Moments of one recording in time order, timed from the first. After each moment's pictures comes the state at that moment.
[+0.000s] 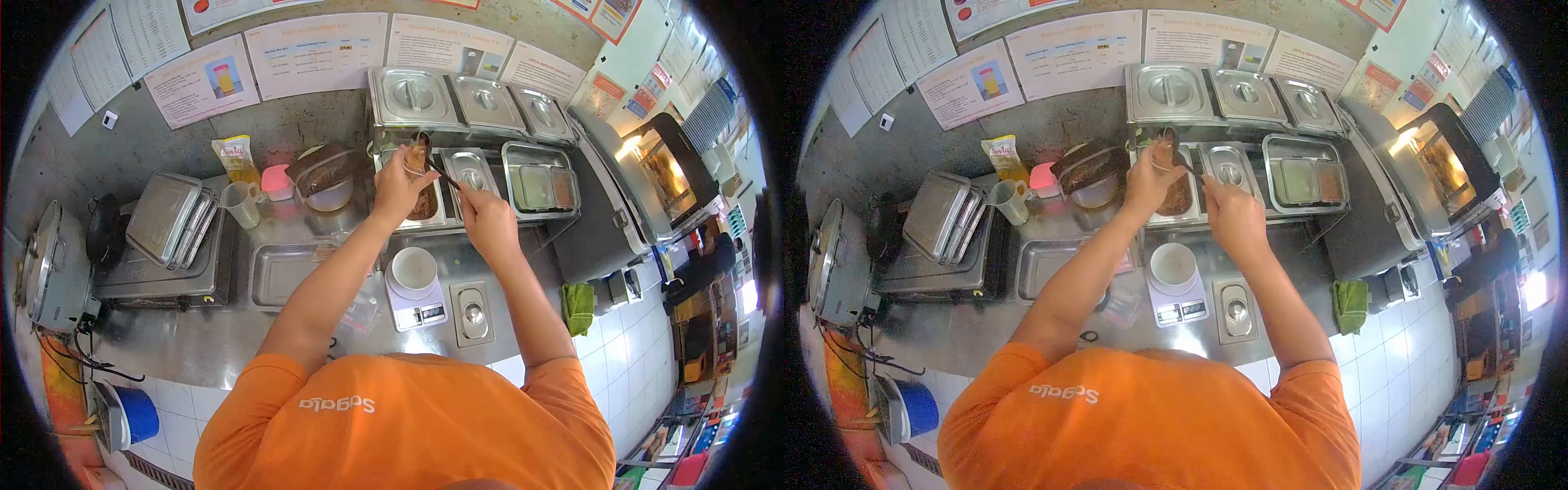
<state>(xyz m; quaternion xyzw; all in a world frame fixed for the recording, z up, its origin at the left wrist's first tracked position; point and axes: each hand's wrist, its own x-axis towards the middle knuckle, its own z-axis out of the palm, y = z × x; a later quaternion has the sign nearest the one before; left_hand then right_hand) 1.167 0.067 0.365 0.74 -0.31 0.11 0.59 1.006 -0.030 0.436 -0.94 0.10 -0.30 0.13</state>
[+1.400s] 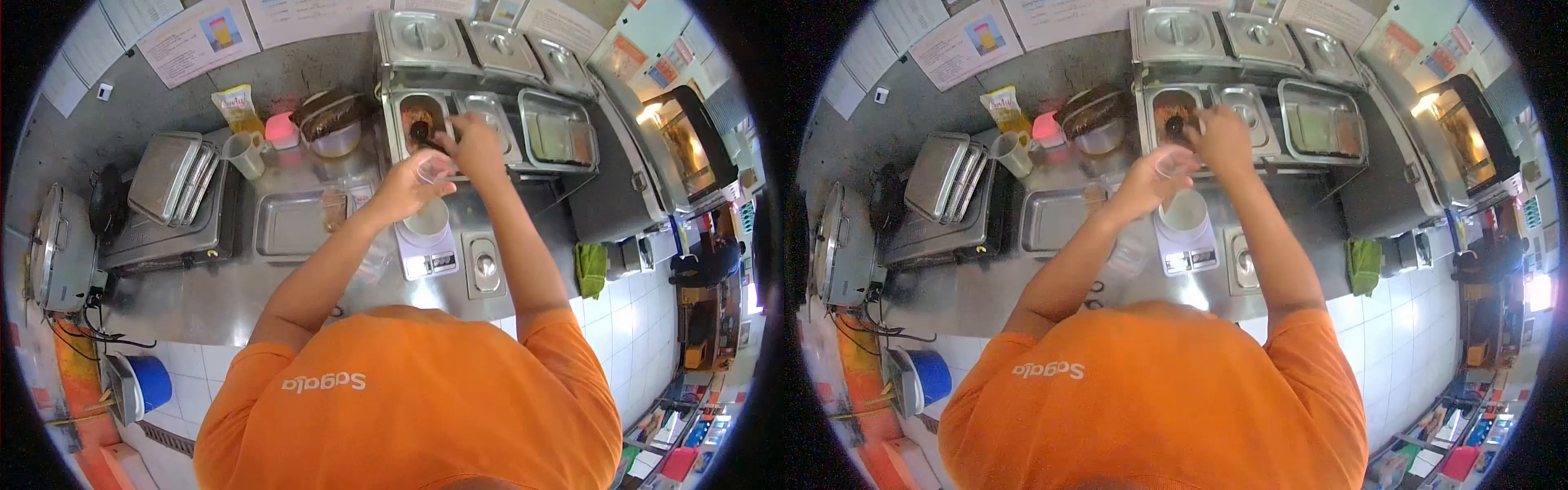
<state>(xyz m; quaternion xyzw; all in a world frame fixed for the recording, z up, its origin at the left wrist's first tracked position) 1.090 0.128 0.355 0.53 -0.40 -0.24 0.71 1.053 -0.032 0.395 -0.96 0.11 -0.22 0.10</state>
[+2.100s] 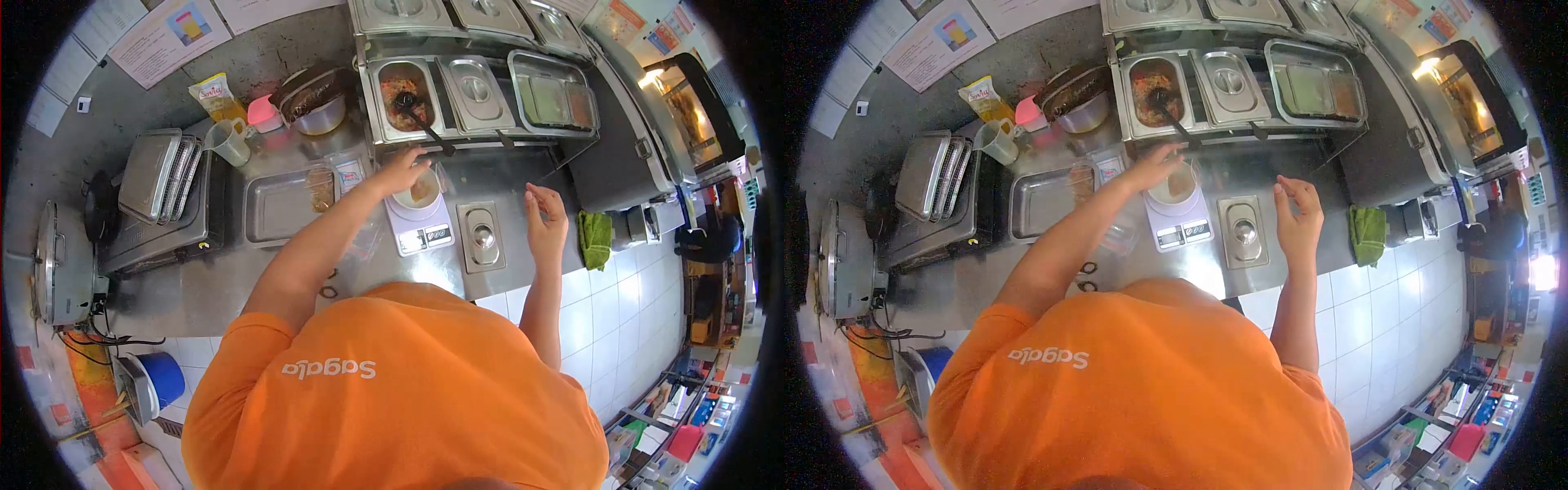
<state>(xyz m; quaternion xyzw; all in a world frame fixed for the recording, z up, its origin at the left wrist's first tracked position) 1.132 0.079 0.209 0.73 -0.40 -0.26 0.48 0.870 -0.064 0.349 -0.83 0.23 -0.38 0.34</state>
